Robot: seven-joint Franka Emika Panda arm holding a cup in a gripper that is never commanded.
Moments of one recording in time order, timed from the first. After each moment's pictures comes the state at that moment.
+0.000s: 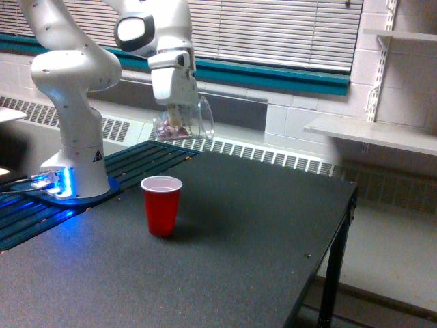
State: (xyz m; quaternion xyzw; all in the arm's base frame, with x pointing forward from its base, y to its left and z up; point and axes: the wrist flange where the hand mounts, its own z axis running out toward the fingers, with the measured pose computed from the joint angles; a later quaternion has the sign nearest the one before) arm 0.315 -0.029 0.370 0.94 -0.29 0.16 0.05
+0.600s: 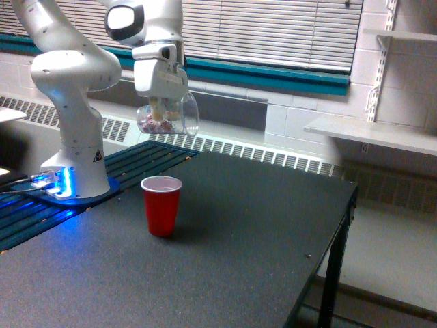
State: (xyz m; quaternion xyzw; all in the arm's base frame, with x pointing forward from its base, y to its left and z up) arm 0.295 -0.048 0.382 0.93 -0.32 0.13 0.07
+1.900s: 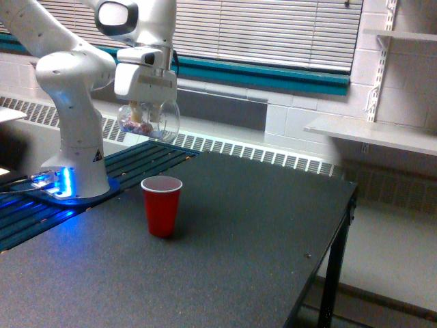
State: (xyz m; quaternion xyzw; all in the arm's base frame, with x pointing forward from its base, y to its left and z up) arm 0.267 -0.059 0.370 0.92 -0.37 0.05 0.09
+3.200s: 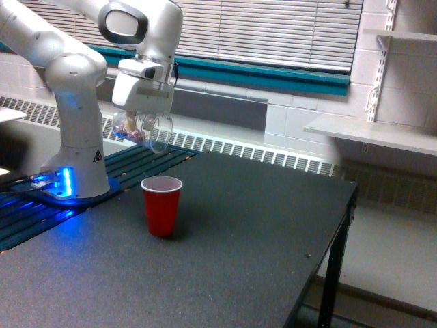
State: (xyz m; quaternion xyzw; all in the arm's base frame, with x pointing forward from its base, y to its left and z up) arm 0.255 -0.043 0.344 0.92 -0.37 -0.01 0.12
